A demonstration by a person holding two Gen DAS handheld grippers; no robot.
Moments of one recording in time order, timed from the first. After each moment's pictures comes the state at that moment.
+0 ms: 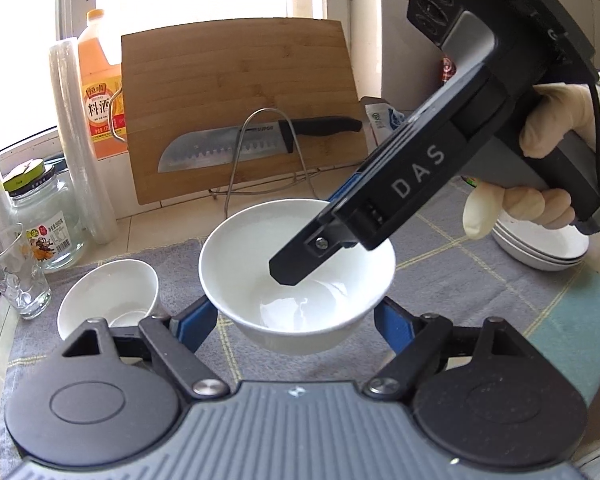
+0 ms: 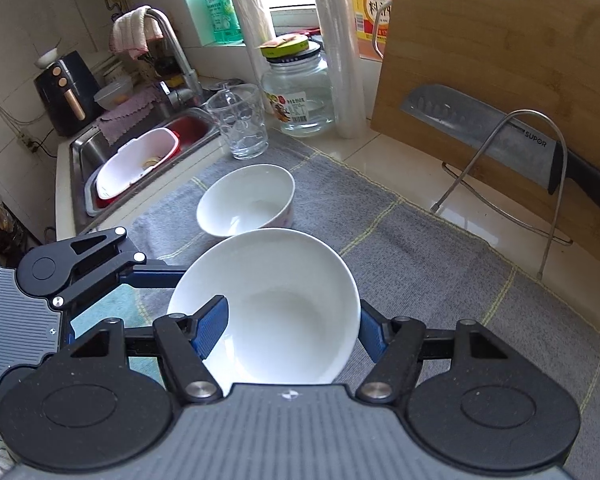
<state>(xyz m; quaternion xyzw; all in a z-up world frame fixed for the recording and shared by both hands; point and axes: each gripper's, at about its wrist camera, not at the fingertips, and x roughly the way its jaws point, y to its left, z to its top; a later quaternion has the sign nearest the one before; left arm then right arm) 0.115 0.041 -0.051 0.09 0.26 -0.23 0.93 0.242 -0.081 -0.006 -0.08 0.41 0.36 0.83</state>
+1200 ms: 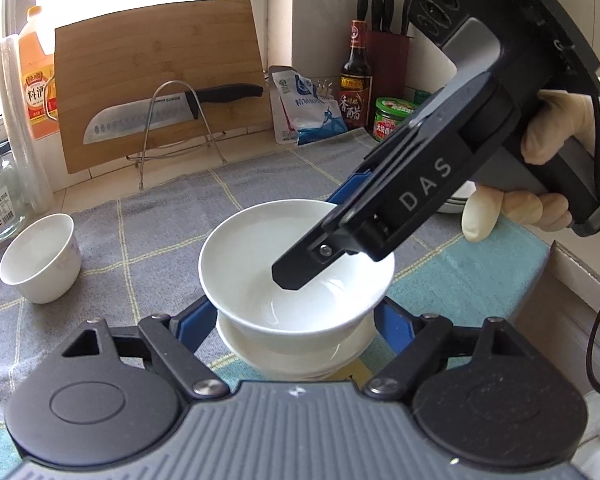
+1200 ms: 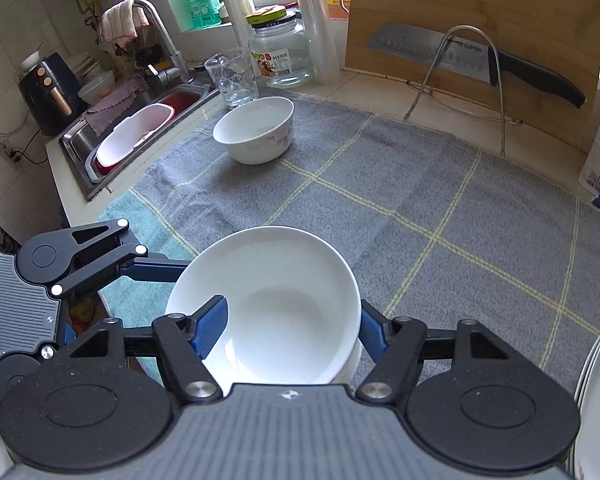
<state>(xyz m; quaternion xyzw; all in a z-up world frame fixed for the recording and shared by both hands) 0.038 0.008 -0.060 0.11 0.30 -0.31 0.90 0.141 -0.123 -0.034 -0.04 0.45 0.31 0.84</state>
